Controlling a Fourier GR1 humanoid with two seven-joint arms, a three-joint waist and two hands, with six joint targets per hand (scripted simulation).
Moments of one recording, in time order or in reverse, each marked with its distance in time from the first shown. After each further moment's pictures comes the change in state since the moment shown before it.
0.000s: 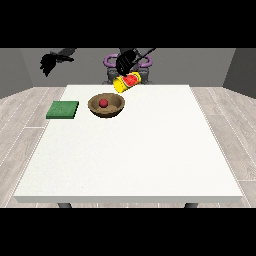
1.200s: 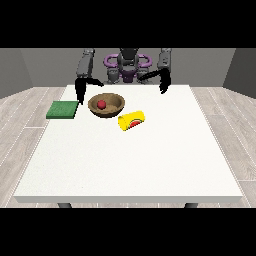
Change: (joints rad) left arm 0.520 -0.068 0.581 -0.486 1.394 0.173 -0.522; right arm -0.101 0.278 0.069 -0.064 0.089 -0.362 -0.023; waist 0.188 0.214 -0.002
